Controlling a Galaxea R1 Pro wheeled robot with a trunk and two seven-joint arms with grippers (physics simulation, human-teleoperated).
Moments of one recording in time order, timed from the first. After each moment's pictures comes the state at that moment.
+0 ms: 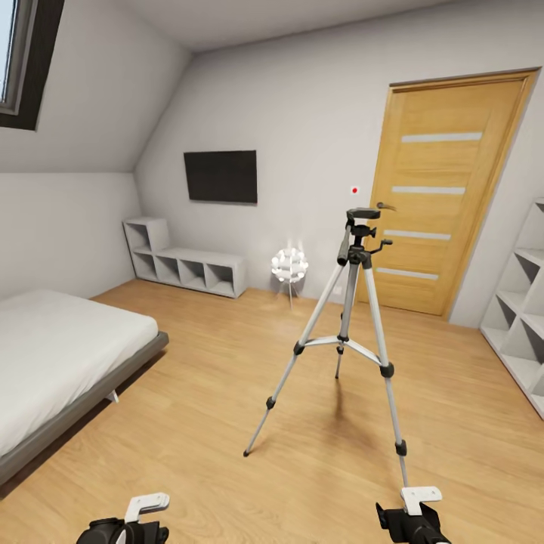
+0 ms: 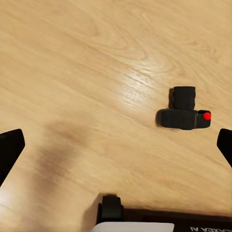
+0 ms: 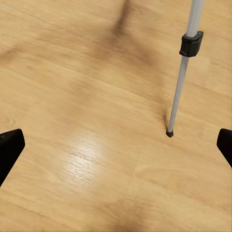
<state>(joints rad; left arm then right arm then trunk) -0.27 0.08 0.14 -0.70 0.00 0.55 -0.10 -0.16 -0.11 0.00 -0.80 -0.01 0.12 0.00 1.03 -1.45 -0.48</state>
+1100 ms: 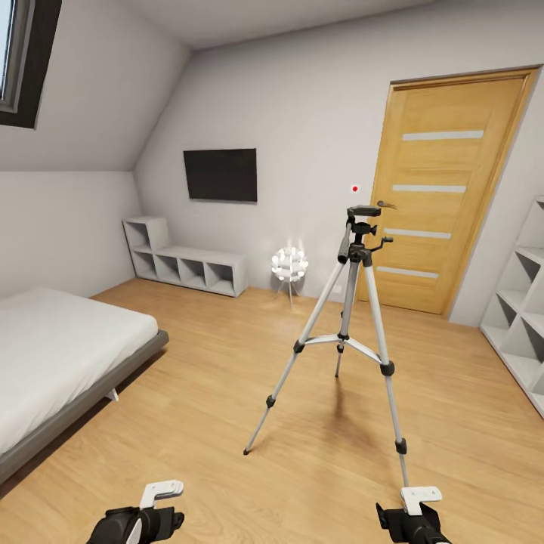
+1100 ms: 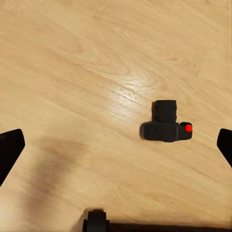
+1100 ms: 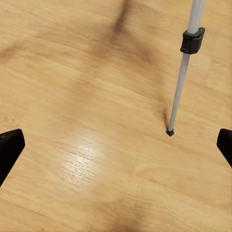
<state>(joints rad) -0.27 0.03 0.12 -0.77 0.00 0.56 -0.08 -0.16 -0.11 0.00 -0.80 -0.01 0.12 0.00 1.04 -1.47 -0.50</state>
